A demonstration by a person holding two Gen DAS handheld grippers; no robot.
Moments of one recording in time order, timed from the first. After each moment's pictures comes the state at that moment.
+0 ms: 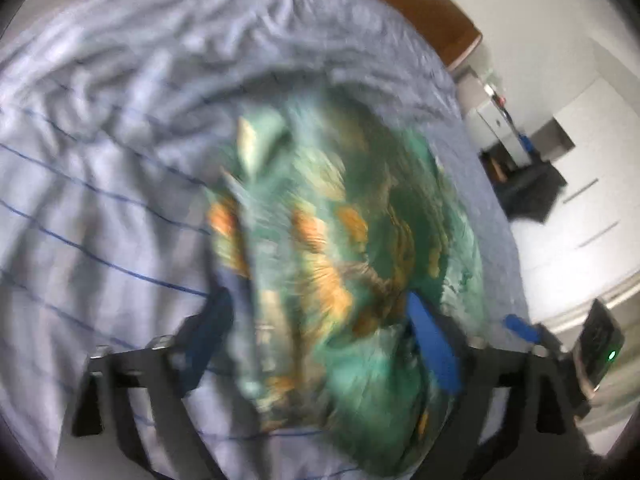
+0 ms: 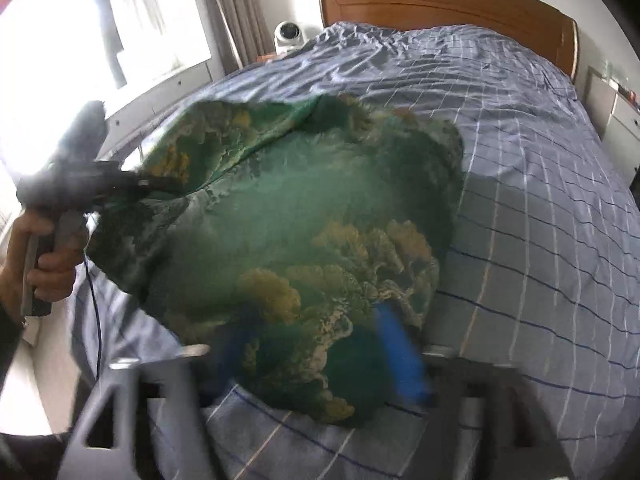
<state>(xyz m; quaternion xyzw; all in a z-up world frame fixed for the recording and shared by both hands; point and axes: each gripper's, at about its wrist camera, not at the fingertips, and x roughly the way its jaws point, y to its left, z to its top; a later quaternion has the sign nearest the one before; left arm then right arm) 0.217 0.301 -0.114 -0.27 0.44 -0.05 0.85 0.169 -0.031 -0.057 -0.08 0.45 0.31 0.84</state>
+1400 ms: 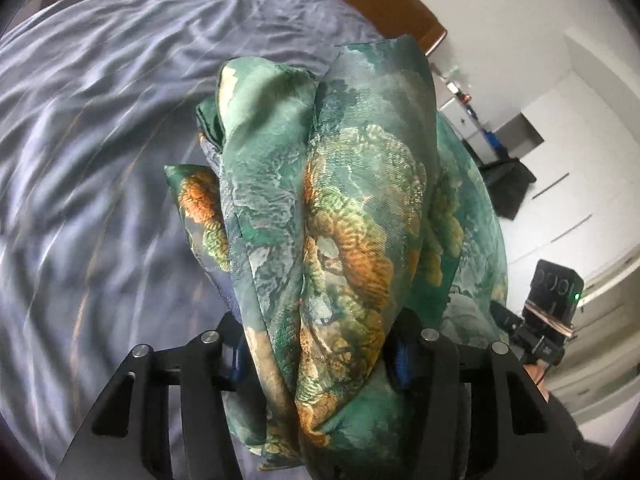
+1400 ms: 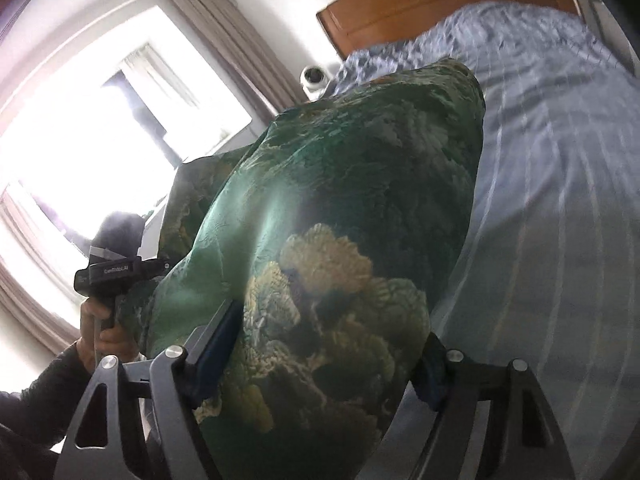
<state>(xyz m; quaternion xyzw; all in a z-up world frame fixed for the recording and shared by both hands) 0.354 0.242 -0.127 -0.28 0.44 -0.13 0.85 0.285 -0.088 -0.059 0.10 0.42 0.41 0.80</state>
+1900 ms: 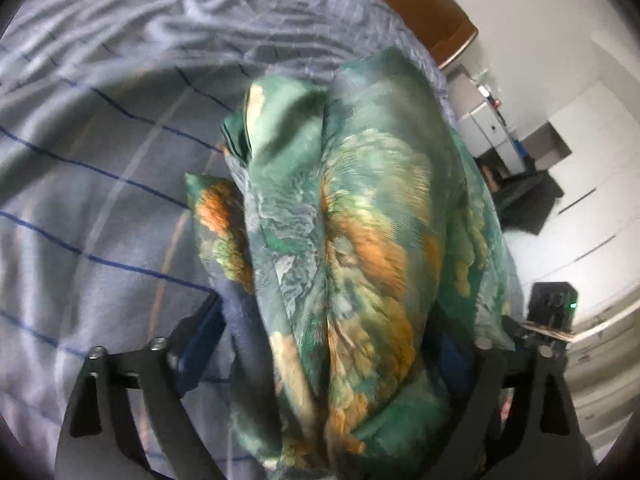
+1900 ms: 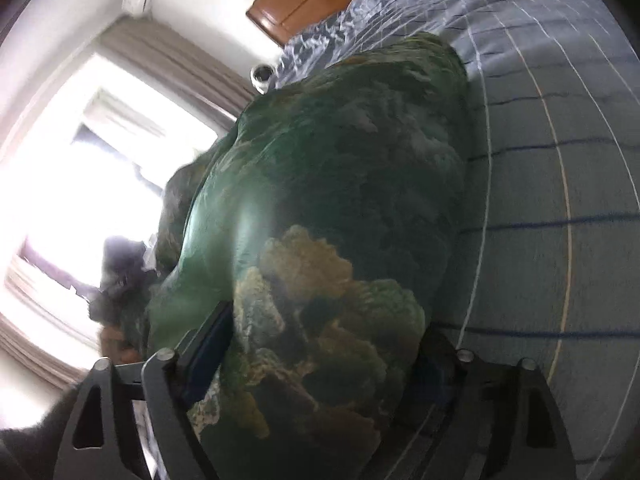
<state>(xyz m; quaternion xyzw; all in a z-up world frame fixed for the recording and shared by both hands) 0.428 0.229 -0.192 -0.27 0.44 -0.09 0.85 0.408 -0.143 -0.152 0.21 0.49 0.38 0.76</state>
